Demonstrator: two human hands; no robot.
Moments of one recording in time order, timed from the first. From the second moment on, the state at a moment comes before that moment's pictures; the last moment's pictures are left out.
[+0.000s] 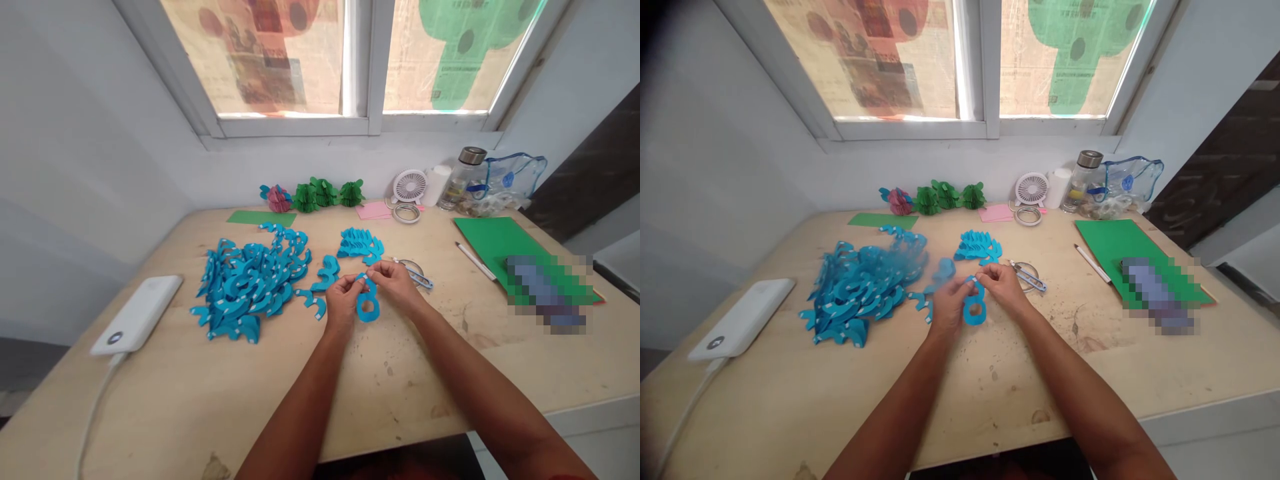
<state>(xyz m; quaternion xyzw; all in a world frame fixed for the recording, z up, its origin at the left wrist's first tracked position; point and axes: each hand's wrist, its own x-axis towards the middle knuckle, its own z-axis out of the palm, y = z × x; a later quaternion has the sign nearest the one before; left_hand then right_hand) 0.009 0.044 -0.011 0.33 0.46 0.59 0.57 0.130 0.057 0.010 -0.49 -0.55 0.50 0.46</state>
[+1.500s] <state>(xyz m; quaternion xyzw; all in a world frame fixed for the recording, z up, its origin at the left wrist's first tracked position) 0.010 0.041 -0.007 0.34 0.46 0.50 0.65 0.198 0.081 -0.004 -0.75 -0.62 0.06 0.22</state>
